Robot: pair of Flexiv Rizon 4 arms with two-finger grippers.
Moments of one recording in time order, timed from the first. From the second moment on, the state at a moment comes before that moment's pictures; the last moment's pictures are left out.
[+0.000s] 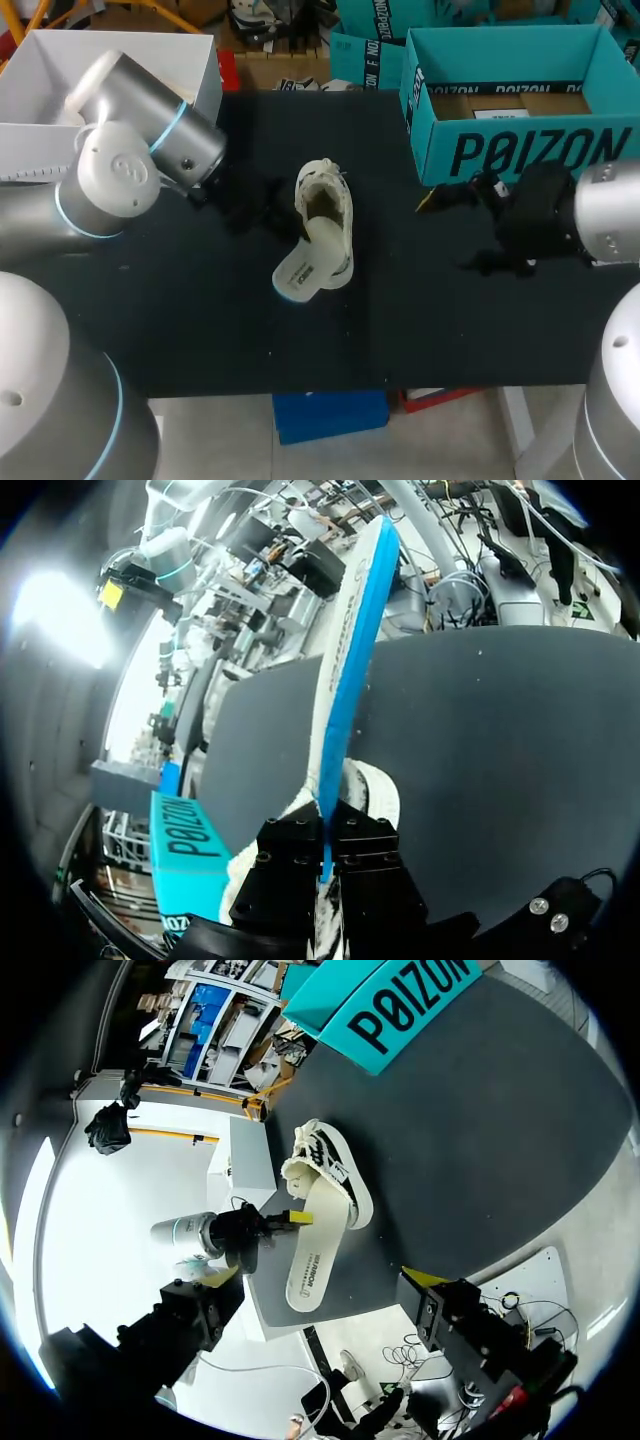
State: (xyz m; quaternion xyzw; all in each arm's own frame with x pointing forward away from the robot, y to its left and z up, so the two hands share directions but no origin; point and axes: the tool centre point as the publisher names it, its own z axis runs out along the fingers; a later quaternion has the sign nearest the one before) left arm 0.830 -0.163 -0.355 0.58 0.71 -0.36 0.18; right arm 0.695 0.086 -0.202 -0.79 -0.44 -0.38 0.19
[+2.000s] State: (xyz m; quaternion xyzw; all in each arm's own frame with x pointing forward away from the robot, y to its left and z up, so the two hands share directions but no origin) left arm 0.911 -0.182 -0.376 0.57 0.74 -0.27 0.22; right arm 0.695 0.085 -0.202 -0.79 -0.44 -0.37 0.19
